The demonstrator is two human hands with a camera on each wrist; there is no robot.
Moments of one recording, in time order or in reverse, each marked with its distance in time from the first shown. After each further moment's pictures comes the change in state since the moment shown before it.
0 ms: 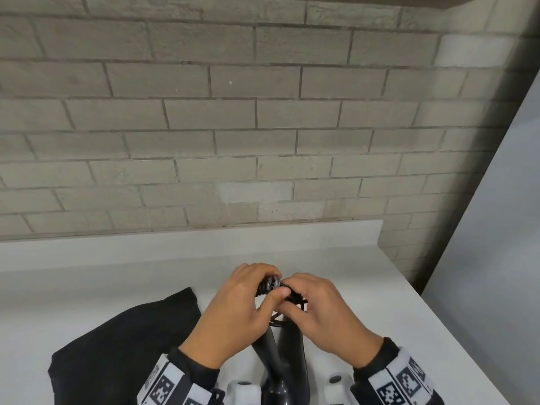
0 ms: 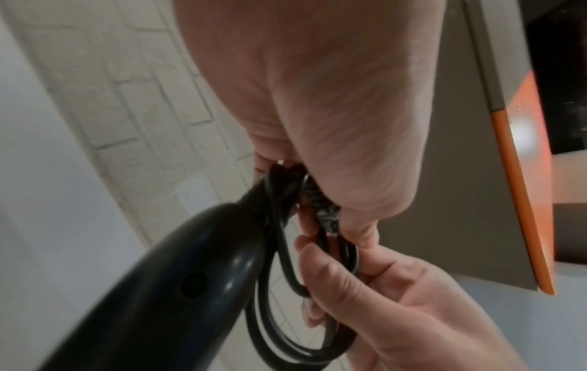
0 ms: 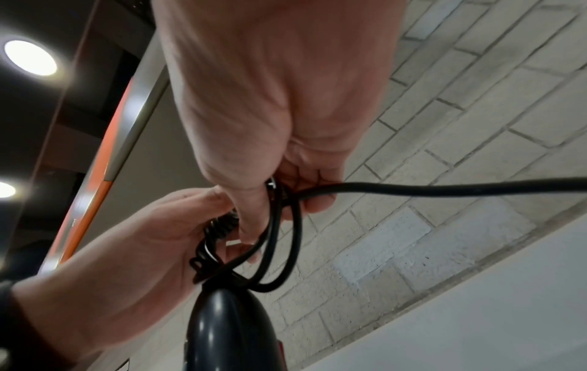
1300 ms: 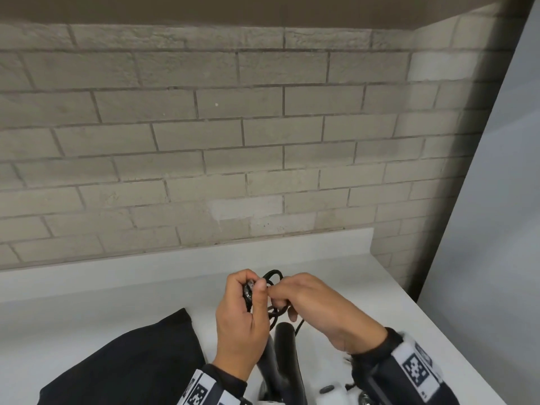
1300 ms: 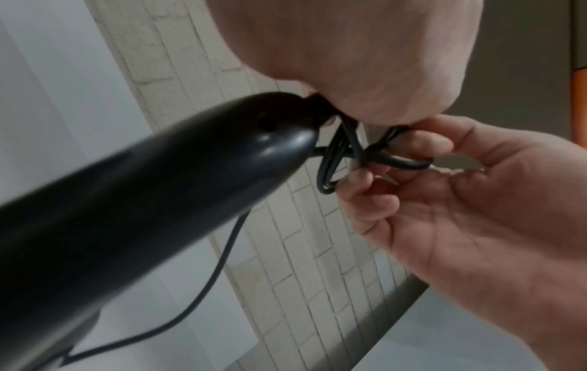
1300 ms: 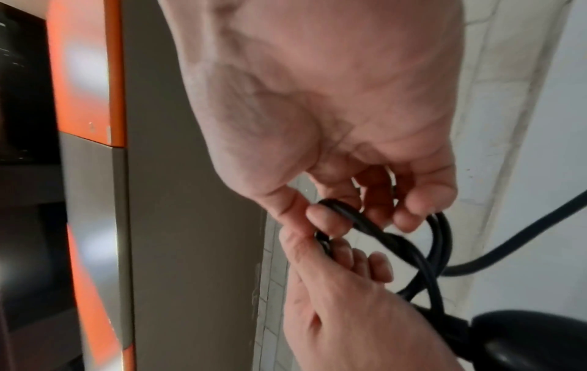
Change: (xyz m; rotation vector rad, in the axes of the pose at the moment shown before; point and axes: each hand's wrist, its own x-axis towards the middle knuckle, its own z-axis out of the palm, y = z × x) left_hand 0.010 0.023 0.030 -0.312 0.564 -0.067; right_hand 0.027 -0.049 -0.033 0.409 -0.171 0.564
